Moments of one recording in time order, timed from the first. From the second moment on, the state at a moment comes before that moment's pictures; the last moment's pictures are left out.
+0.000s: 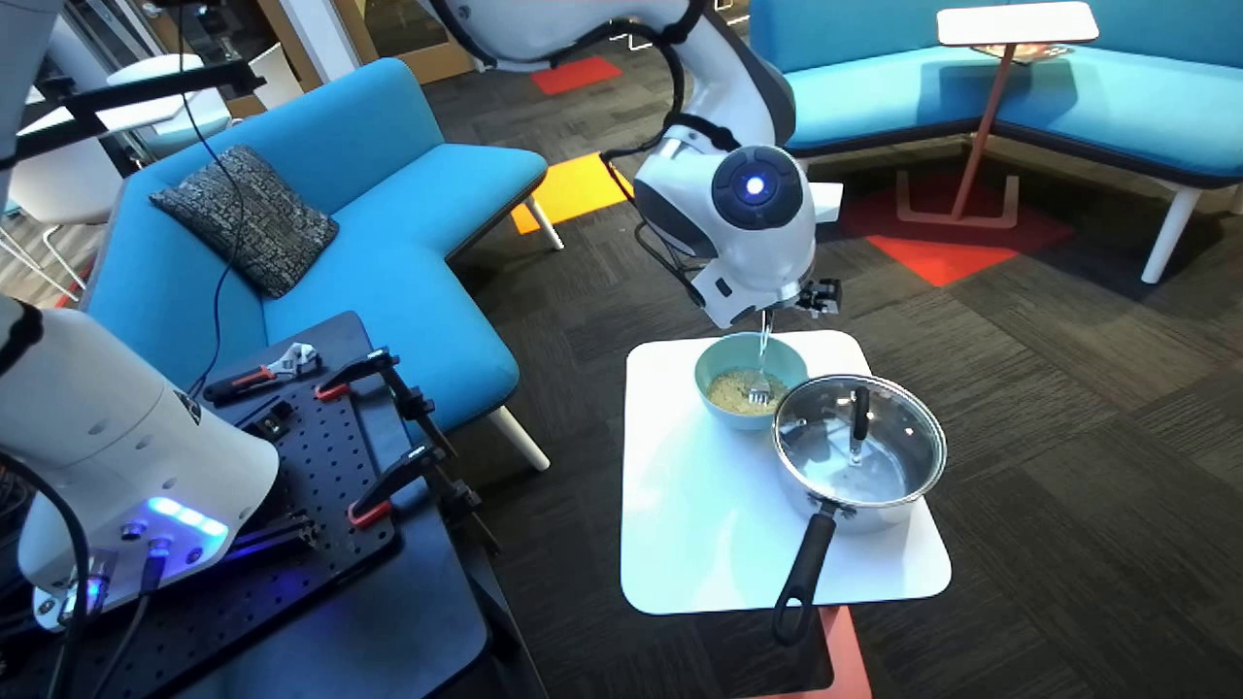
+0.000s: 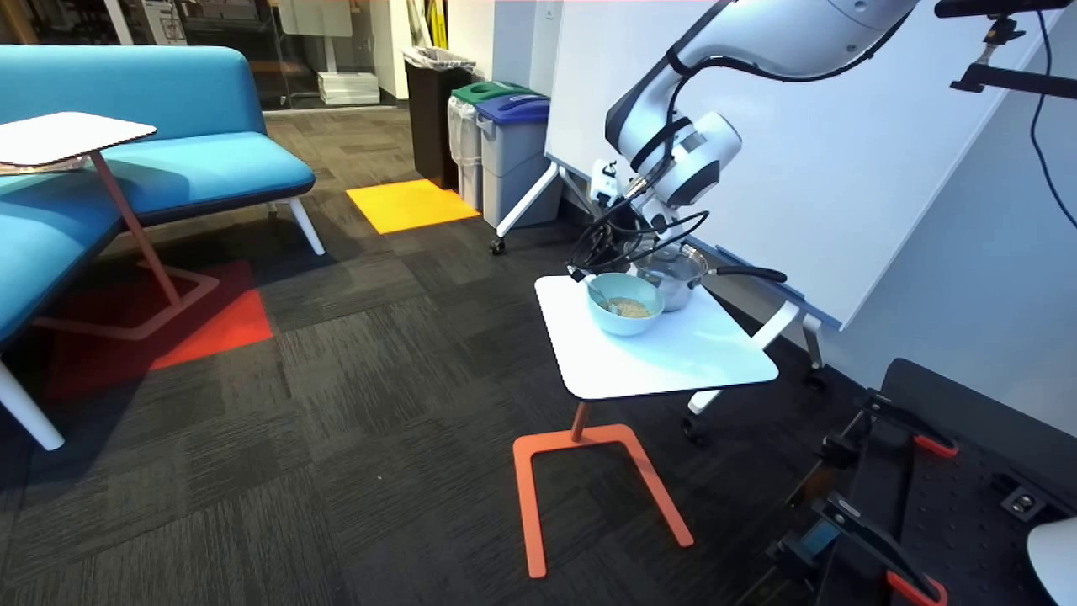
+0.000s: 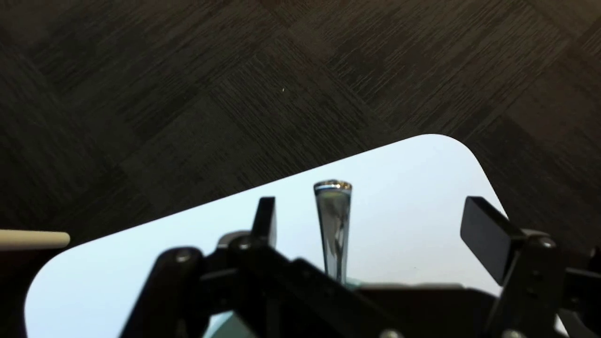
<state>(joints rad) -0.16 0.93 -0.14 -1.66 1.38 2.65 1.09</state>
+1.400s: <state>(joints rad) -0.21 1.00 -0.12 -1.56 1.38 2.64 1.12</state>
